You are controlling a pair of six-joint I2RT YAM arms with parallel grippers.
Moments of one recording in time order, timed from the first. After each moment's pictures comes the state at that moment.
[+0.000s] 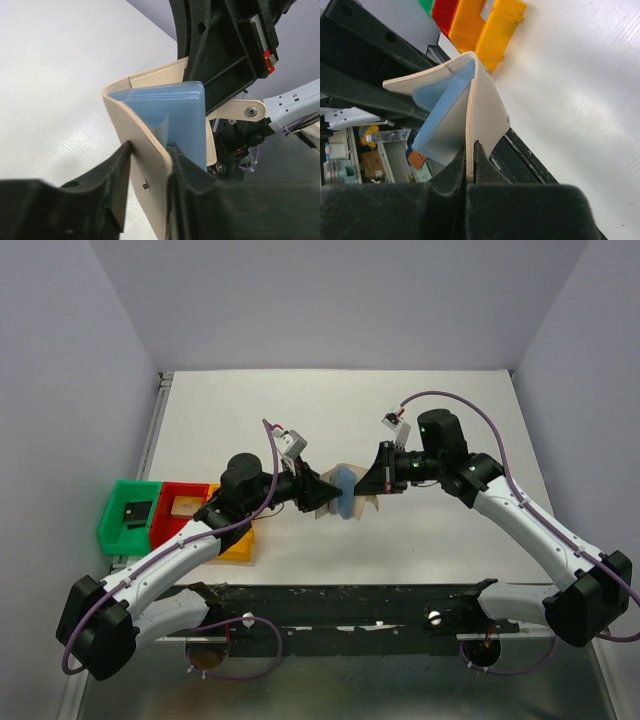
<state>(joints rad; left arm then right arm) -0.65 1.03 0.66 0.30 0.55 -0.46 0.54 1.23 1.08 -0.46 -0.68 0.62</state>
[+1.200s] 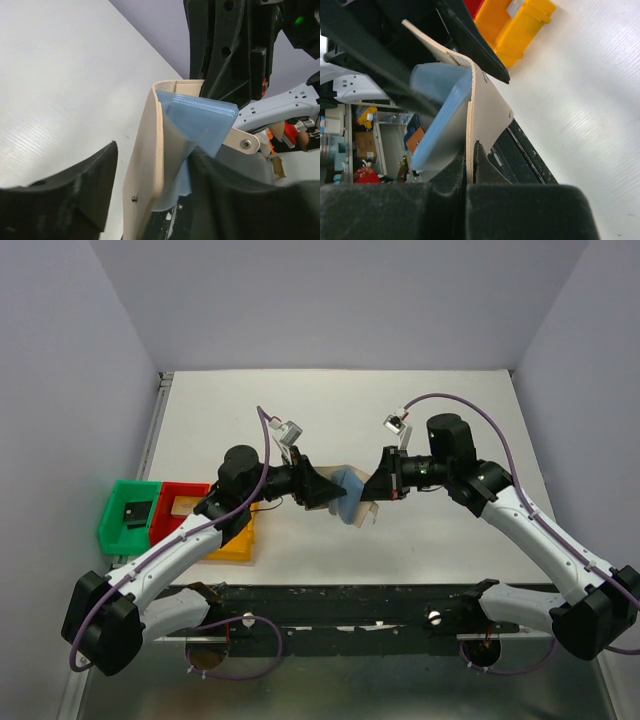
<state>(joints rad) -0.59 1.08 0.69 0.33 0.66 -0.67 0.54 1.15 1.04 -0.41 -0.78 0.55</state>
